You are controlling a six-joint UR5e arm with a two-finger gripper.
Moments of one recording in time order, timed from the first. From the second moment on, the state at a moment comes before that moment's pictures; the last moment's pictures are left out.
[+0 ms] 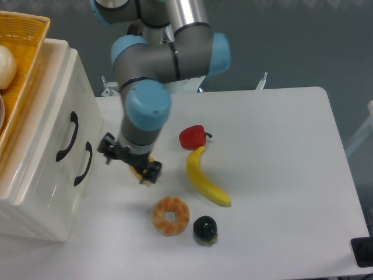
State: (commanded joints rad) arm 2.37 -1.90 -1.50 -1.29 1.31 0.88
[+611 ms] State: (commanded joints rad) arm 2.57 -1.84 -1.48 -1.22 1.47 1.34
